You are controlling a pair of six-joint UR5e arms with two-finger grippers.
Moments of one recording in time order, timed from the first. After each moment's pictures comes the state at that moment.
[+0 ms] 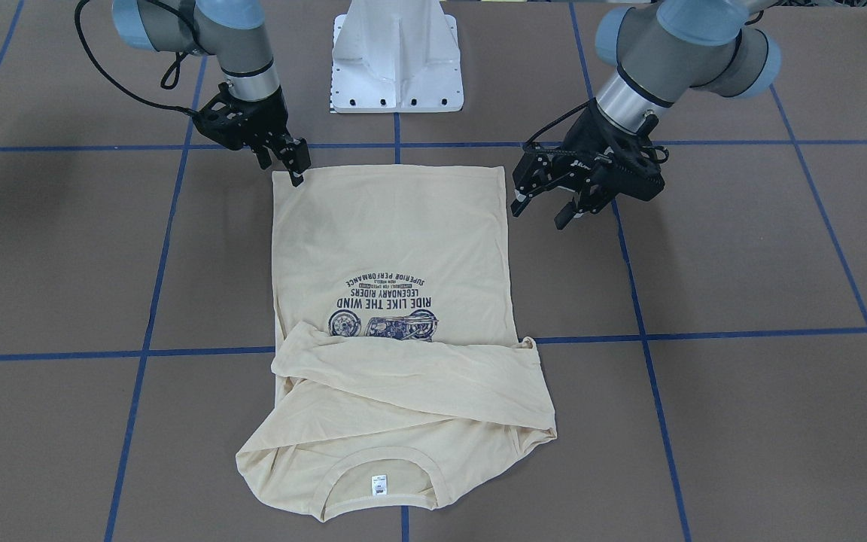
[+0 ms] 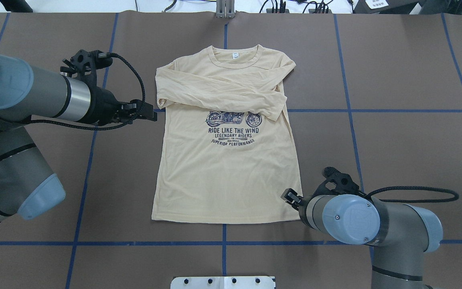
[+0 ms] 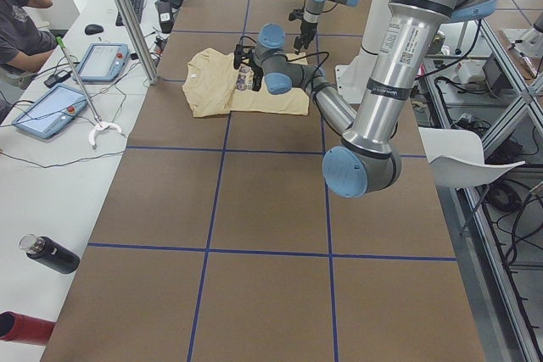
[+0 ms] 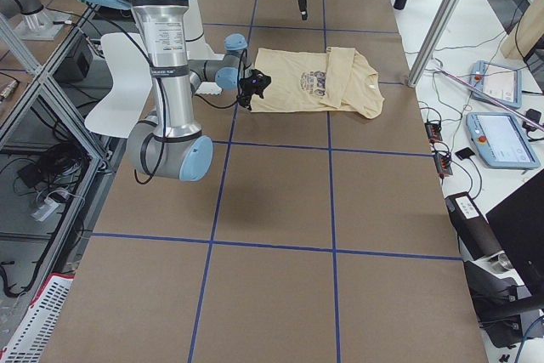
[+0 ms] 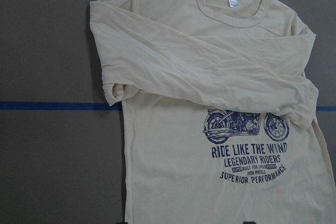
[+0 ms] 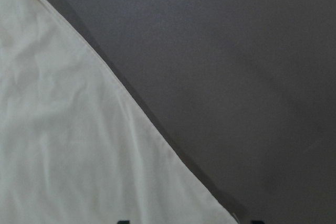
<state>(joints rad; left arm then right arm) -0.73 -1.92 -1.89 -2.10 -2.00 -1.23 0.25 -1.36 2.00 -1.40 1.55 2.06</state>
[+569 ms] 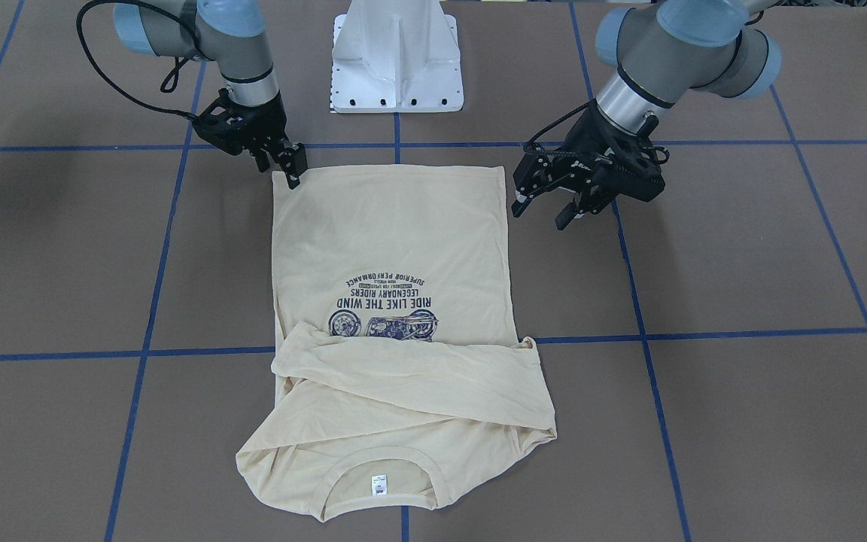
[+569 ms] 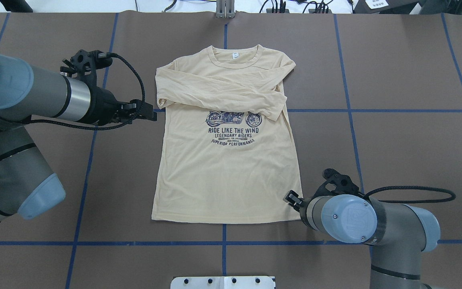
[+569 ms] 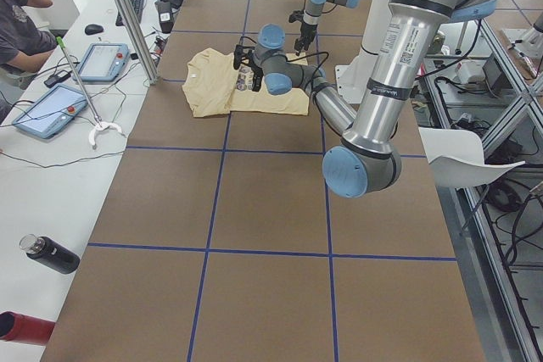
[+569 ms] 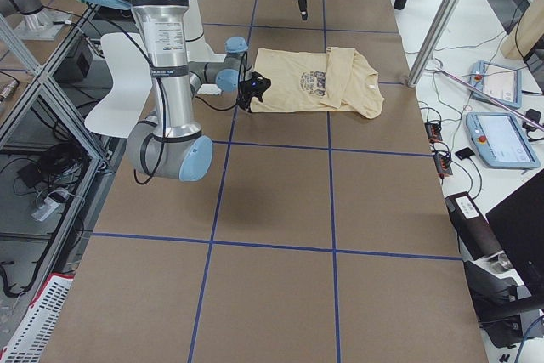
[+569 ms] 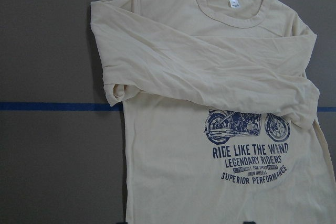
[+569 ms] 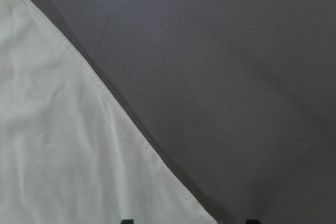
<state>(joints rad) -0.73 -1.92 -1.89 -2.11 -2.00 -1.23 0.24 -1.36 1.98 -1.40 1.57 2.05</state>
